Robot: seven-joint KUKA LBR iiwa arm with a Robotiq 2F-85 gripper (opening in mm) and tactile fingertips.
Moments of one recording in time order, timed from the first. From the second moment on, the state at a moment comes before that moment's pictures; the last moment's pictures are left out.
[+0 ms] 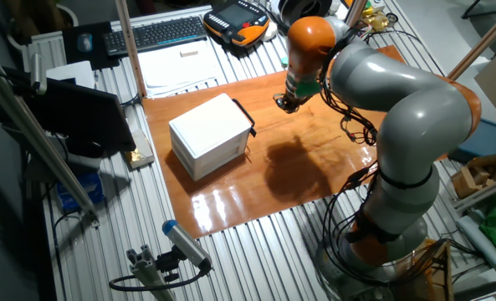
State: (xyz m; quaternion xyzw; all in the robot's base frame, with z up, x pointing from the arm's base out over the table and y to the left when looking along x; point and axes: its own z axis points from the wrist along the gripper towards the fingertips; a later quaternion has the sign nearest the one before) arm 0.524 0.050 0.215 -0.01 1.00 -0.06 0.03
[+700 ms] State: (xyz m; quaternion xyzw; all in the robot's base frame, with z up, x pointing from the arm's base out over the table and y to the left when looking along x) arm 0.523 0.059 0.204 -0.01 1.00 -0.04 0.02
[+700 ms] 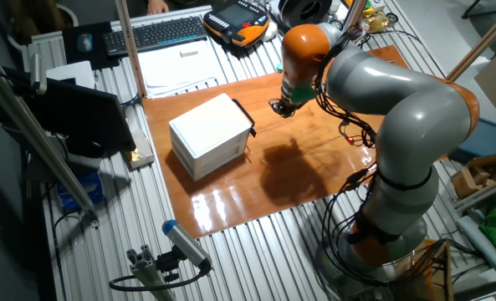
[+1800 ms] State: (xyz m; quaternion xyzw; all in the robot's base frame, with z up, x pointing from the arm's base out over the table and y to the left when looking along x) arm 0.534 0.082 0.203 -0.07 1.00 0.00 0.02
